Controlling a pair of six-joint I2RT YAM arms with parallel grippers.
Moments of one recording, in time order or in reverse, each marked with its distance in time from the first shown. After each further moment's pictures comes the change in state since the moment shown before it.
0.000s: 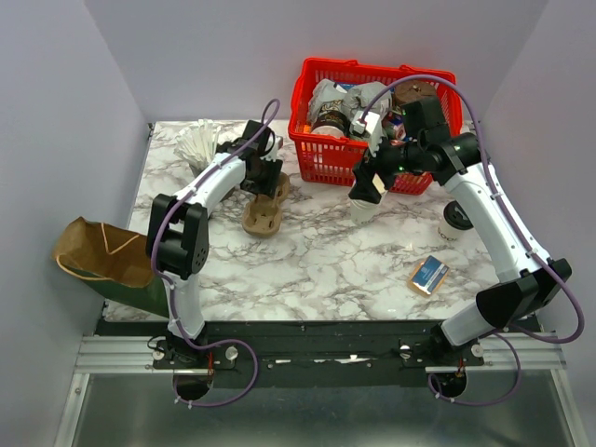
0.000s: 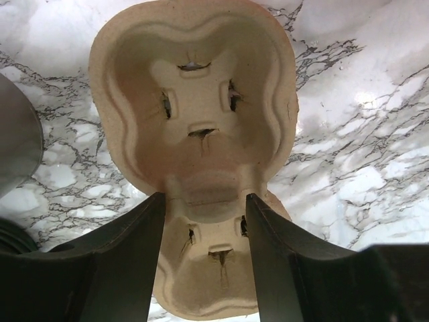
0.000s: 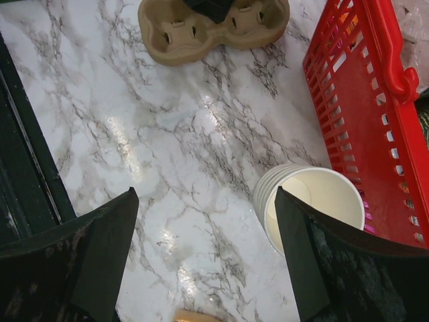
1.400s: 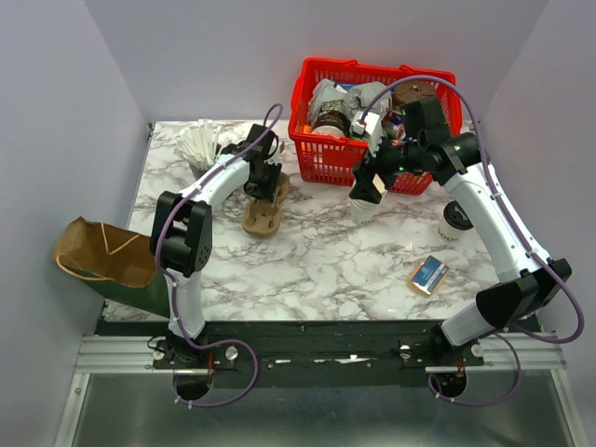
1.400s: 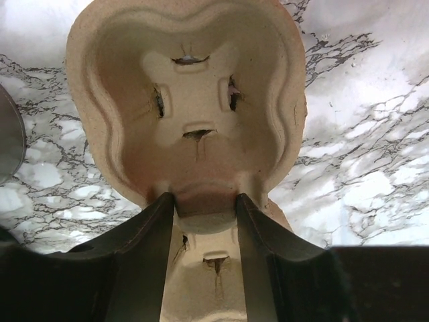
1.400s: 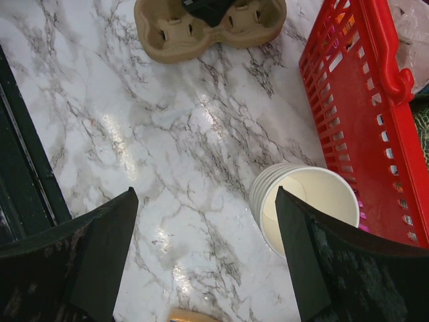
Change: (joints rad) left arm -0.013 0.034 -0.003 -0.002 -0.023 -0.024; right arm 0.000 0.000 0.000 0.000 0.008 -0.018
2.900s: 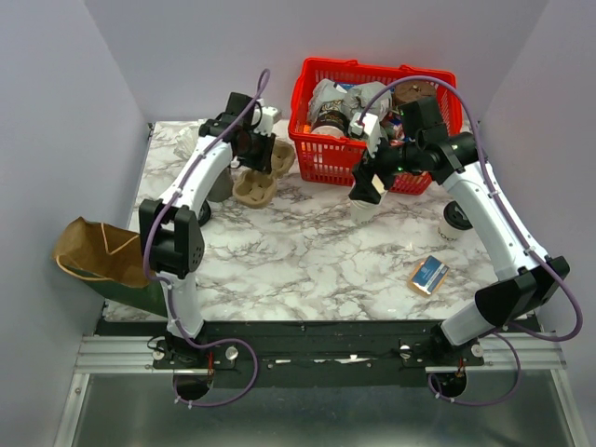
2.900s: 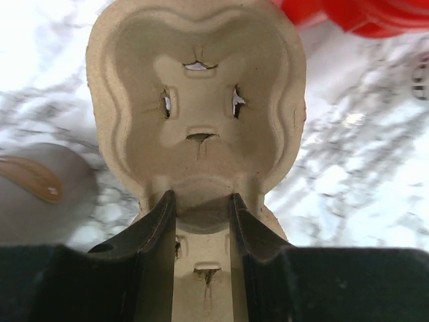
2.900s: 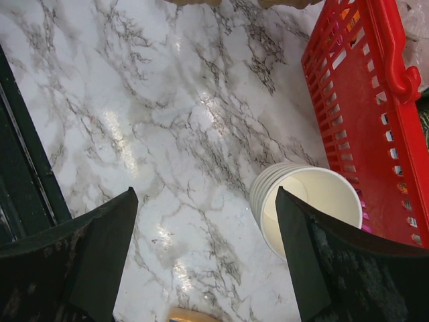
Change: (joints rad) left arm 0.066 -0.040 0.247 -0.100 0.164 0.203; right arm 0.000 0.011 -0.001 -0.005 0.001 -0.005
